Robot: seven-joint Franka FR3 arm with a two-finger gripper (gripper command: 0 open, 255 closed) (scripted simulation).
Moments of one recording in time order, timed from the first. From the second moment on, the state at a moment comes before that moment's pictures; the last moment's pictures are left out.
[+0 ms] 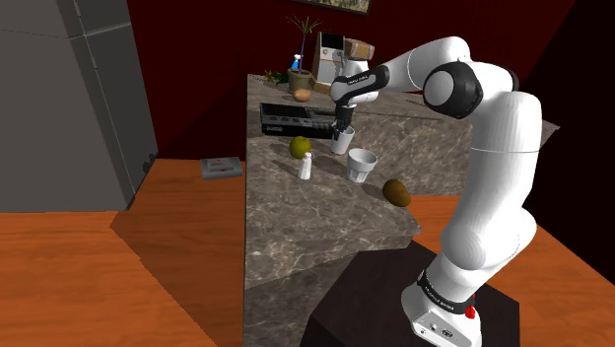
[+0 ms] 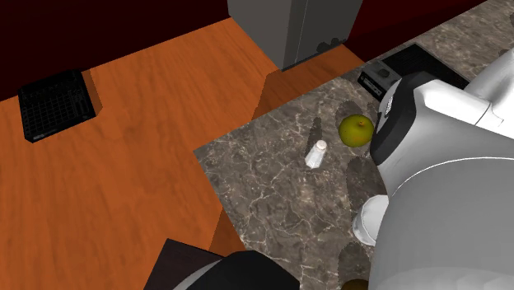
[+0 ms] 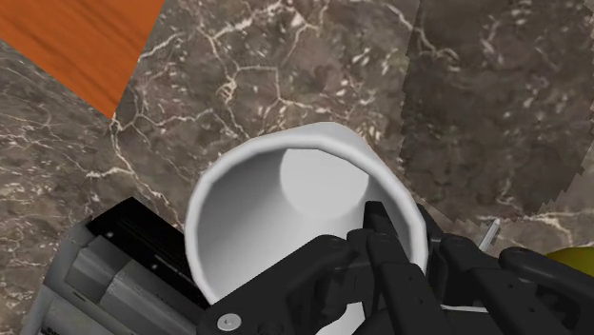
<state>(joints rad) -0.43 0.41 -0.09 -1.69 -0.06 2.21 -0.36</state>
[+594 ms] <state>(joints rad) -0.43 0.41 -0.09 -1.69 -0.06 2.21 -0.36</state>
